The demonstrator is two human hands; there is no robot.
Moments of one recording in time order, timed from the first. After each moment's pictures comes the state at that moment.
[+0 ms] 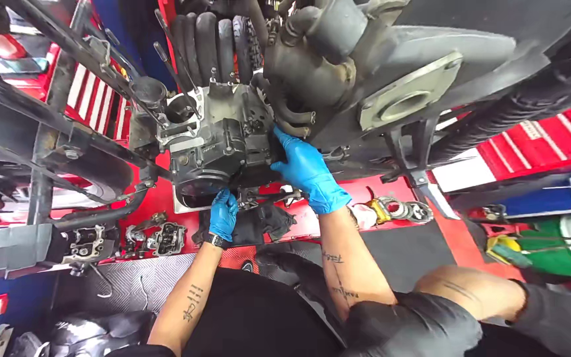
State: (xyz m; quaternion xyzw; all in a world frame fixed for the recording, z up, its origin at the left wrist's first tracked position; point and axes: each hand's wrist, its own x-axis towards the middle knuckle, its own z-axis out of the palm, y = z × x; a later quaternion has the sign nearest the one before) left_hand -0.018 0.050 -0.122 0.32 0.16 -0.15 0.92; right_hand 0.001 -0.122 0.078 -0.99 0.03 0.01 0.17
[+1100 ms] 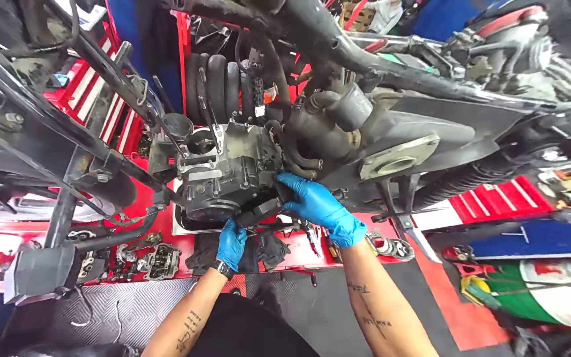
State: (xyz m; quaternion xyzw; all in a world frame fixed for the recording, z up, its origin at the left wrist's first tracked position) left_hand -0.021 0.038 -0.110 0.24 0.26 -0.20 0.91; right_hand 0.011 -0.147 0.090 -0.98 -0.12 0.09 0.14
